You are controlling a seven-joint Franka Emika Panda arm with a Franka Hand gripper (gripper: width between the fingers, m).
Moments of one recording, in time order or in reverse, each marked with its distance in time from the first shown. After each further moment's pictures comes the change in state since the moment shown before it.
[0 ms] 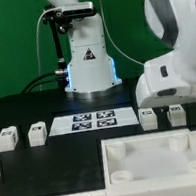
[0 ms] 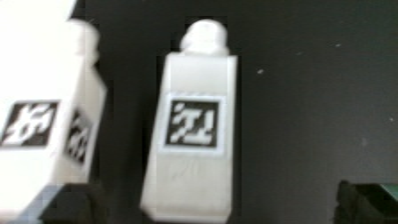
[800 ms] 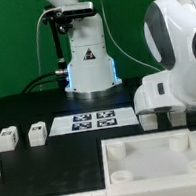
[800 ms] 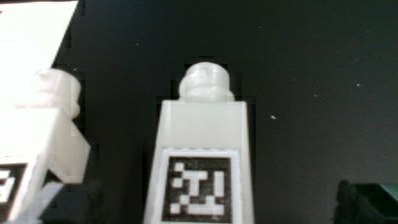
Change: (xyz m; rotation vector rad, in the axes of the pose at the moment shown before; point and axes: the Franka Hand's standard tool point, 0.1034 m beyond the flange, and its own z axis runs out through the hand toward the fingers) arm -0.002 0.002 0.018 0.004 -0.100 0.014
